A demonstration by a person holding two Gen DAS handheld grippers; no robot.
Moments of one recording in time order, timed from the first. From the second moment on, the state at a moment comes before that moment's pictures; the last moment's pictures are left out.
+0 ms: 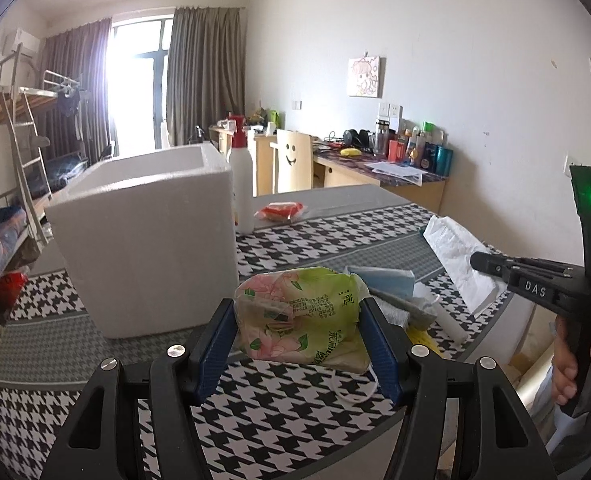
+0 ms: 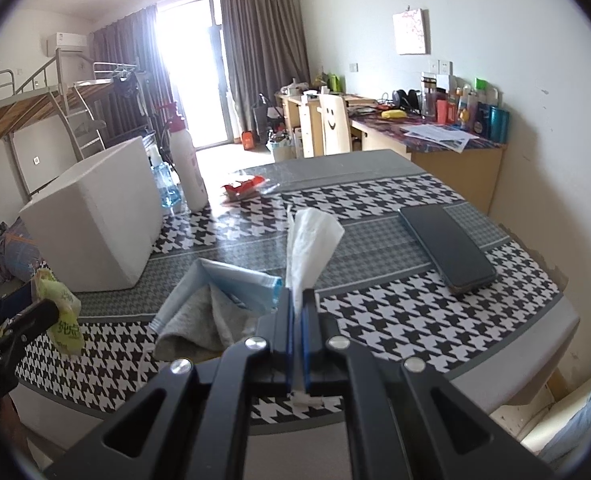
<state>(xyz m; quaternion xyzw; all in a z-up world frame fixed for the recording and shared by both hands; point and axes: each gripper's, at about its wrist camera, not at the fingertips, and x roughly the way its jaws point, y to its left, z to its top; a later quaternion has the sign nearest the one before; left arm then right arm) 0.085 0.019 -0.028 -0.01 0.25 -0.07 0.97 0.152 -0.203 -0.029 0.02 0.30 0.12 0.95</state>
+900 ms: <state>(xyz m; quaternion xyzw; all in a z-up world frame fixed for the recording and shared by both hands) 0.118 0.028 0.004 0.02 0.21 -0.03 0.98 0.169 -0.165 -0.001 0.00 0.26 0.17 0.95</state>
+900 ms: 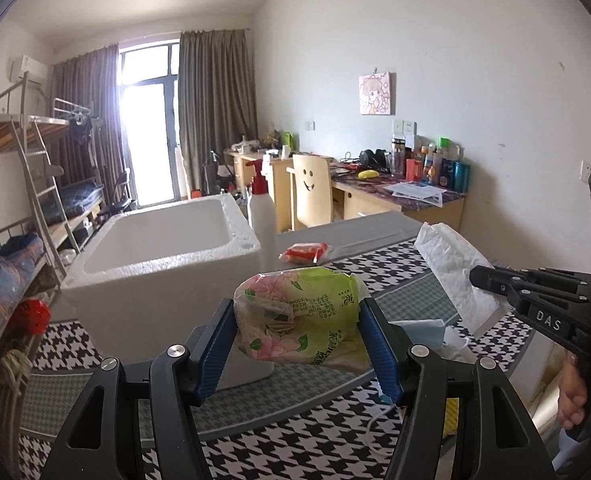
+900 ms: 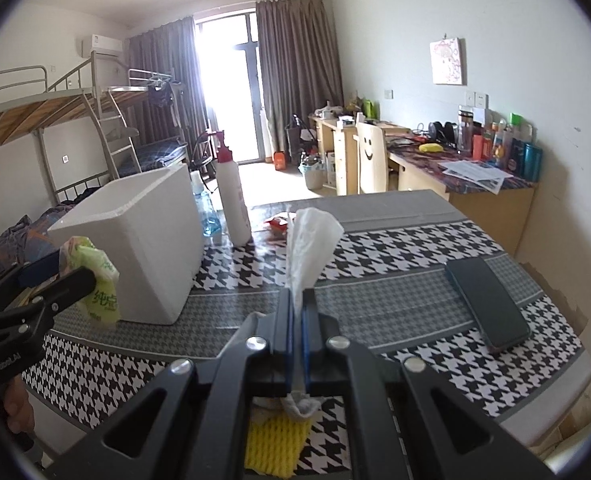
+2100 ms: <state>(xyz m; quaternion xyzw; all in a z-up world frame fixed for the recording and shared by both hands) 0.149 0.036 0.043 0.03 0.17 -0.01 0.98 0.186 -0.142 0.034 0.00 0.22 0.21 0.95</state>
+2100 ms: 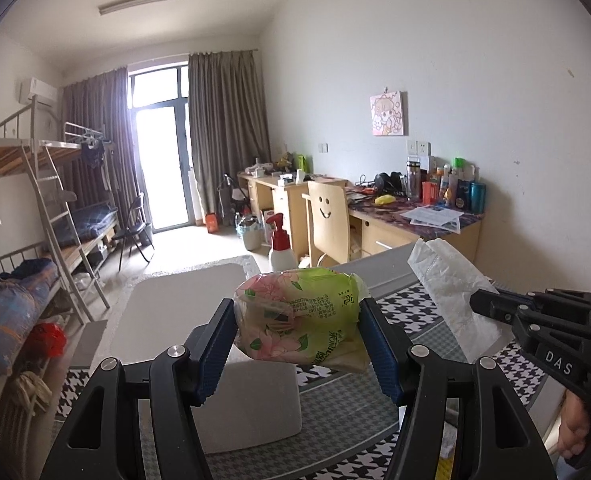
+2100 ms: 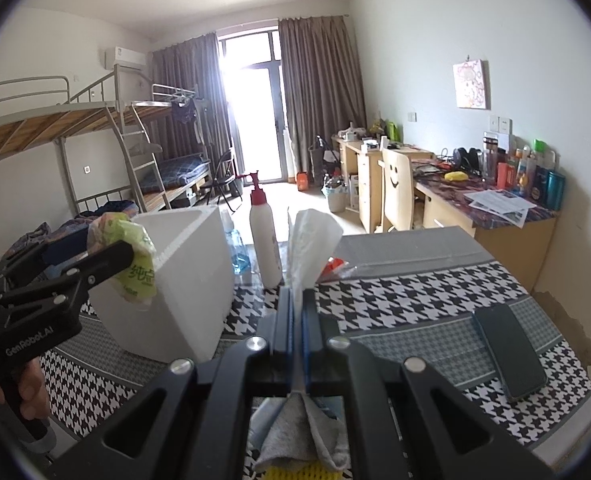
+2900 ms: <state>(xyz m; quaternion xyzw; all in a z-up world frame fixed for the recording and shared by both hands) 0.171 0.075 0.069 0.02 0.16 0.06 0.99 0.209 -0.107 0.063 0.00 0.19 0.26 0.94</state>
